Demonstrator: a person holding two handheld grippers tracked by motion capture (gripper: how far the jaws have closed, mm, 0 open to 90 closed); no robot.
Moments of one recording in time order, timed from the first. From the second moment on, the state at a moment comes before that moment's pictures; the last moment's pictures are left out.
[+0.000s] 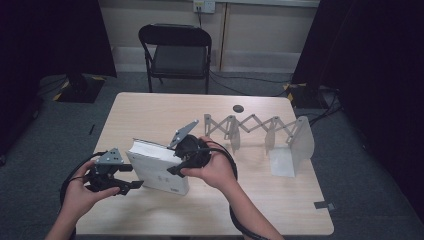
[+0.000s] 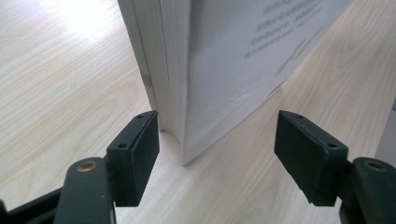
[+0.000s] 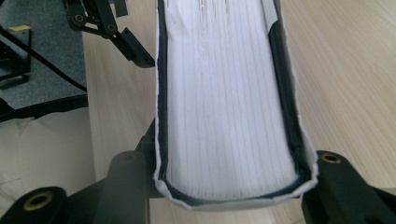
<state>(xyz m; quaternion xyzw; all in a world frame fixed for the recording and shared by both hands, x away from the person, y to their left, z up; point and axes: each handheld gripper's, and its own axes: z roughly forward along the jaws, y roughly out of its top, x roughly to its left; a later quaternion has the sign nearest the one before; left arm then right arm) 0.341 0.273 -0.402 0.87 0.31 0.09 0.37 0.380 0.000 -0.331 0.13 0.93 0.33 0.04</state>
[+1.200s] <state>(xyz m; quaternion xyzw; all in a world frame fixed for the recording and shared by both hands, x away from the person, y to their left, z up) 0.341 0.270 -0.408 0.87 0.31 0.09 0.37 0.384 0.021 -0.330 0.15 0.94 0.31 0.03</state>
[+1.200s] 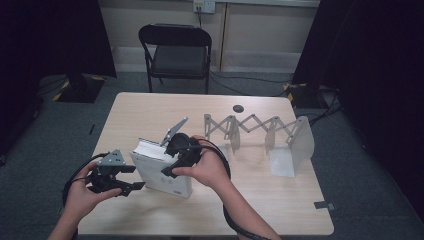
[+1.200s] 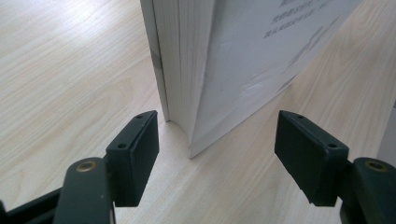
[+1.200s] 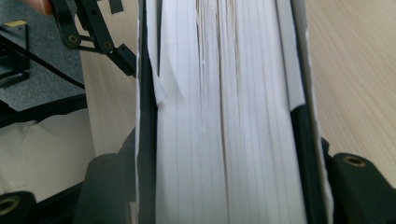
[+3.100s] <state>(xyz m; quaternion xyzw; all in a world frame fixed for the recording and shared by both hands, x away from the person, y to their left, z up) 0.344 0.269 -0.423 0.87 0.31 0.08 0.38 0.383 0.044 -0.329 0.17 0.94 0.28 0.05</state>
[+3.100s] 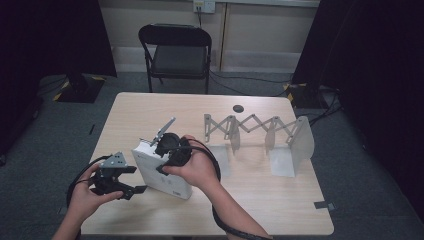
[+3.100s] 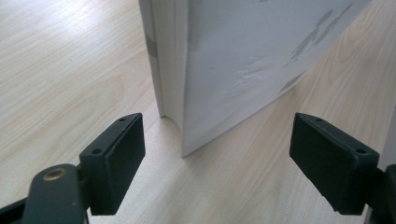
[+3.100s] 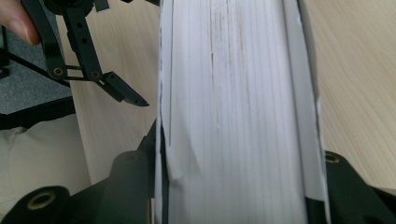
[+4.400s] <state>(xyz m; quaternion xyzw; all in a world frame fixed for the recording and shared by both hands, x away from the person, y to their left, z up) 0.348 0.258 -0.428 0.87 0.30 0.06 0.38 0.363 -0.014 -0.314 0.19 0.94 0.29 0.04</state>
